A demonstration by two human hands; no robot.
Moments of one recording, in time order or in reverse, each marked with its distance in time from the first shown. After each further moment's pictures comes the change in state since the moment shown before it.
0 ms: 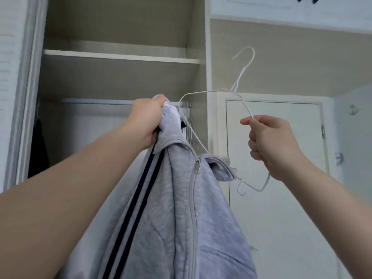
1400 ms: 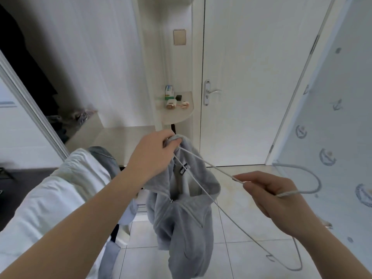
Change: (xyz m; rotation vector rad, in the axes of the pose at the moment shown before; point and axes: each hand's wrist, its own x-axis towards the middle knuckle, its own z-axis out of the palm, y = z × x) left_hand -0.490 -0.214 0.092 1.015 -0.449 -0.120; right_hand -0.394 0.090 -0.420 -0.231 -0.592 0.505
